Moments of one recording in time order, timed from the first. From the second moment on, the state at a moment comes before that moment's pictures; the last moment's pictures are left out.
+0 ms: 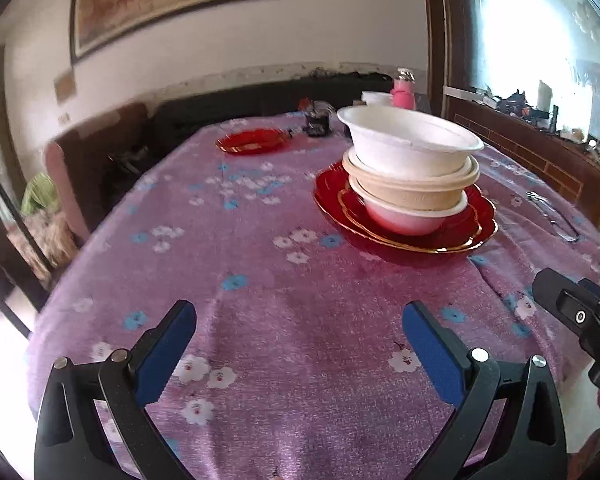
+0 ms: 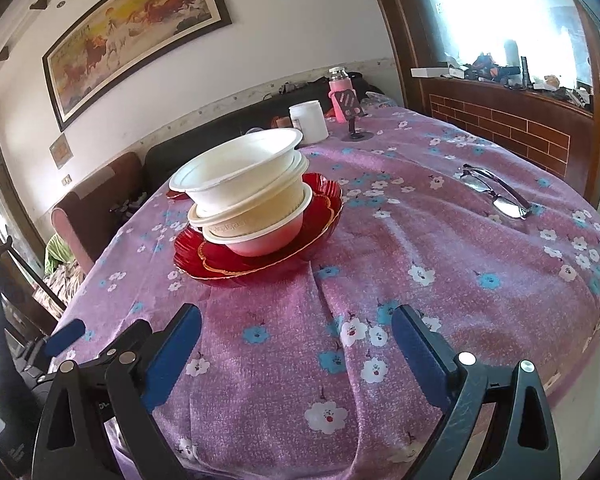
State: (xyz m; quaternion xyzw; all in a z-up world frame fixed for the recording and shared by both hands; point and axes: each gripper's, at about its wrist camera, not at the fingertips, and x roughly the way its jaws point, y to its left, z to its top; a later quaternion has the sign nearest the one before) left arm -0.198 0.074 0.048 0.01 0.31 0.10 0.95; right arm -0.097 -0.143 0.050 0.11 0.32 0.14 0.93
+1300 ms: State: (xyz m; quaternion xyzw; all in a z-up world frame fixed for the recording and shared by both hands) left arm -0.204 0.058 0.042 0.07 0.31 0.13 0.94; right arm -0.099 -0.146 0.053 0.11 0.31 0.13 0.93
